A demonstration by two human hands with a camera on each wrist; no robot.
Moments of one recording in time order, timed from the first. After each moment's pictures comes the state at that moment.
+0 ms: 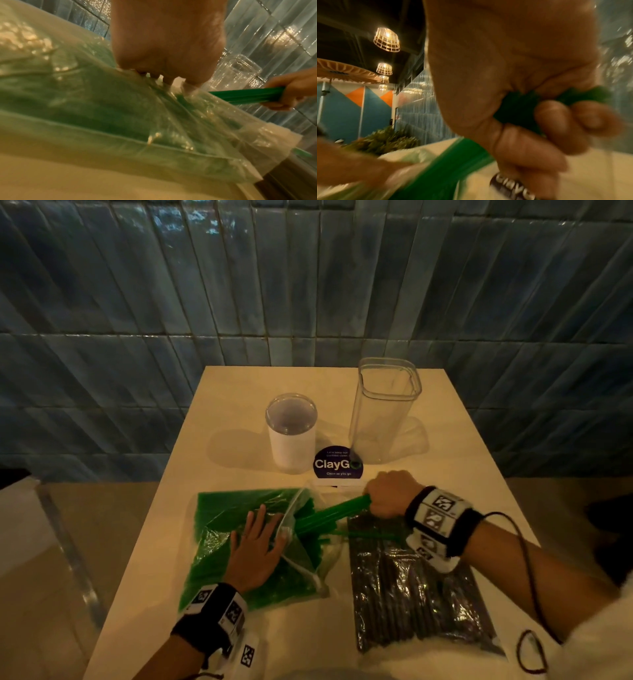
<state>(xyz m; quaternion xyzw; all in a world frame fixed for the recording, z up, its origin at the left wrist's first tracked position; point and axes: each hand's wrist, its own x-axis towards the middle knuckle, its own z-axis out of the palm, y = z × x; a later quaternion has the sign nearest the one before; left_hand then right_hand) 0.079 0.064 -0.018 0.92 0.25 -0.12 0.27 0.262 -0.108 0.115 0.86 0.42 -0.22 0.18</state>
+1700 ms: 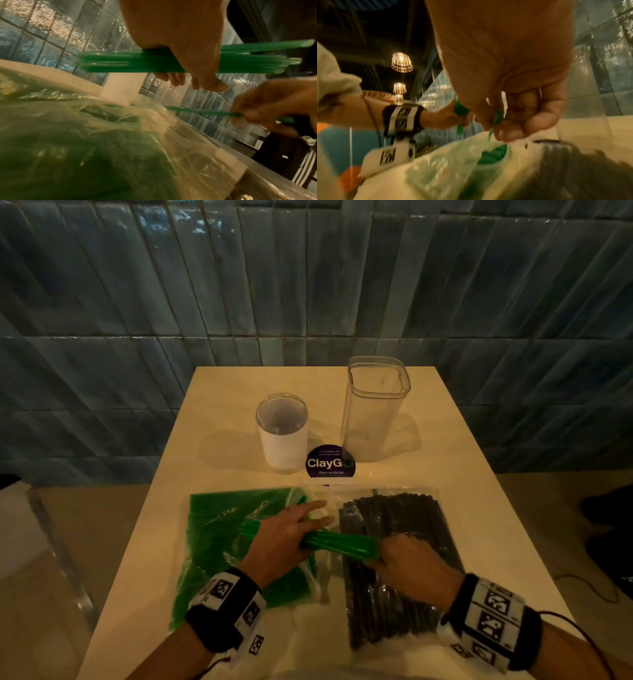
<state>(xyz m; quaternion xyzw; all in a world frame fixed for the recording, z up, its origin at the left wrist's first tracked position) 0.108 0.027 0.045 0.97 -0.05 0.06 0.22 0.190 -0.185 0.092 0.88 0.41 -0.25 -0.06</state>
